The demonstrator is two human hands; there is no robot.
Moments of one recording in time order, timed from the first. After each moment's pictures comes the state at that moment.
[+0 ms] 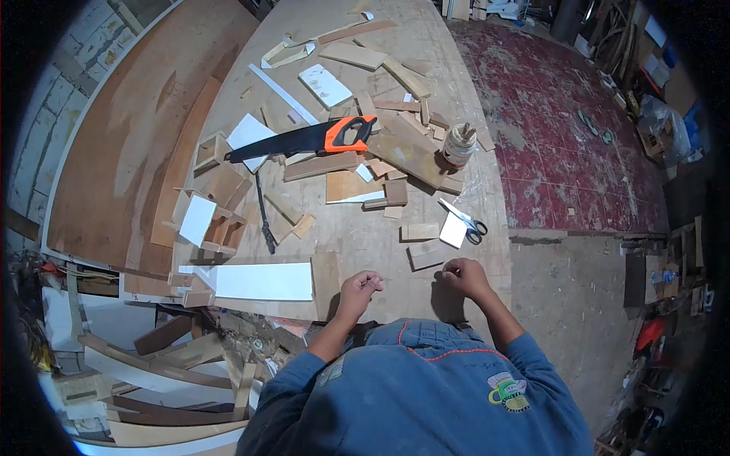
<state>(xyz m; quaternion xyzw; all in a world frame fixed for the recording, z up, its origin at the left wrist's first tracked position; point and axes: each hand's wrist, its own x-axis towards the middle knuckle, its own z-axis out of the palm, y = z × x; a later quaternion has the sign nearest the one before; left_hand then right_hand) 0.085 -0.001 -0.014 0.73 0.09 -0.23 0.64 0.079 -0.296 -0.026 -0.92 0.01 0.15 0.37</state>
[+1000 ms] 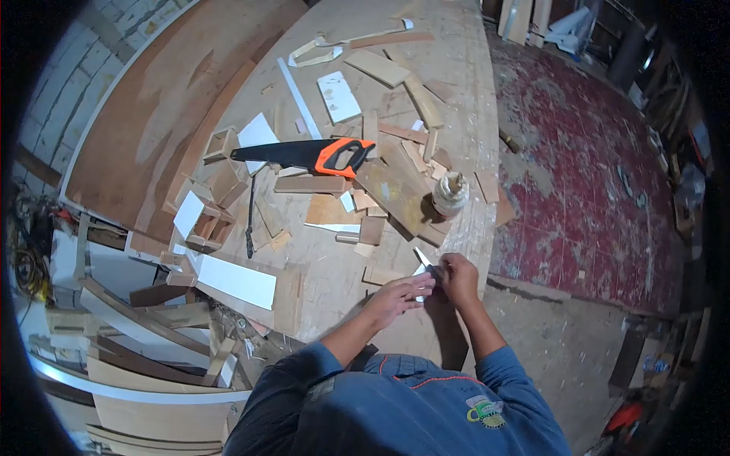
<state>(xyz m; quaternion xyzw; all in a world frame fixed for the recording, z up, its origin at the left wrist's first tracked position) 0.170 -0.187 0.010 0.37 0.09 -0.38 0.84 0.207 -0.379 -0.023 -0.91 -0.07 -0.11 0.39</state>
